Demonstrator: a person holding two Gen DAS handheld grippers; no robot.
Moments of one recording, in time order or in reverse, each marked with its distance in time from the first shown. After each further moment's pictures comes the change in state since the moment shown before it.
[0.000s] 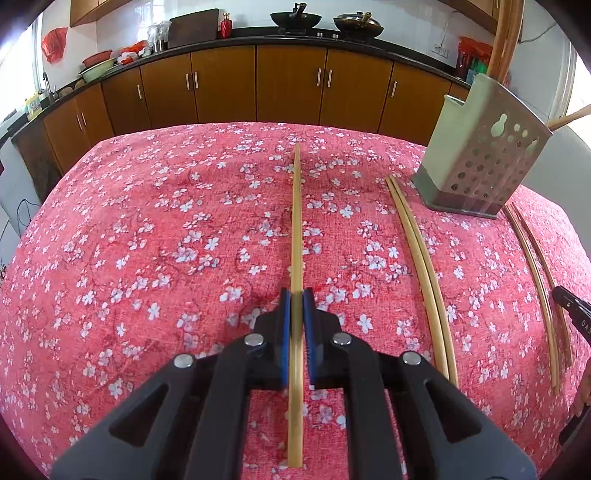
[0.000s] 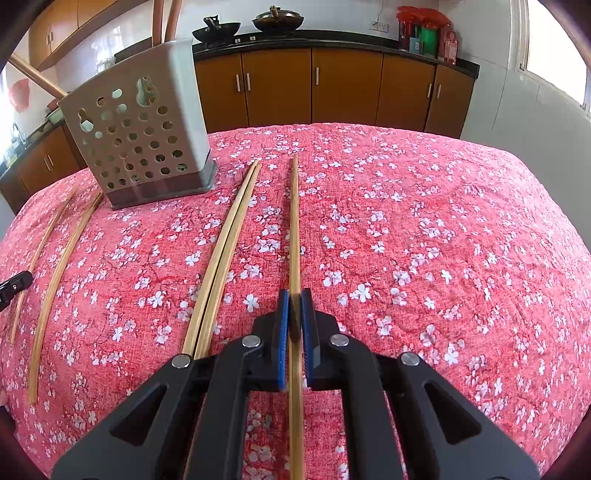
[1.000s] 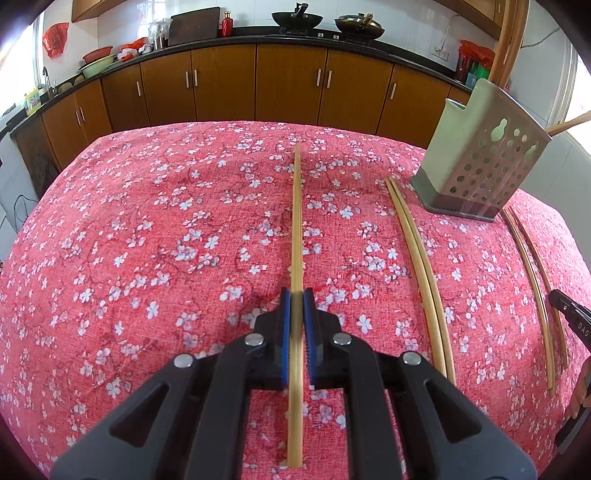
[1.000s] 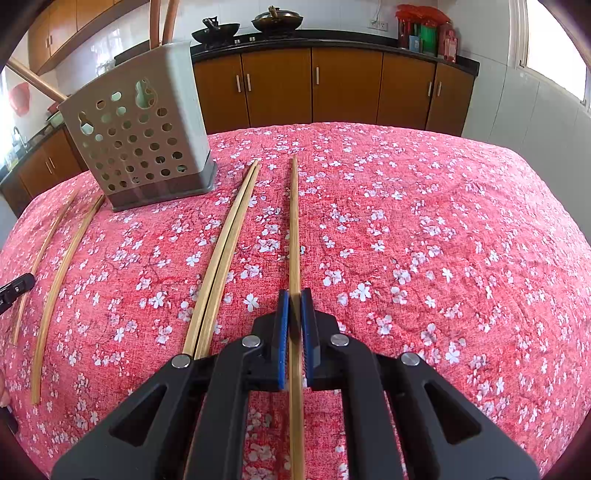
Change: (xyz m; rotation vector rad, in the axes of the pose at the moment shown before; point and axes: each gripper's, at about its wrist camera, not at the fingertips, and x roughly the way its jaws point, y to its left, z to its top) left arm 0.000 0.001 0.000 -0.011 -0.003 -0.012; right arm 0.001 -0.001 0.000 0.004 0.000 0.003
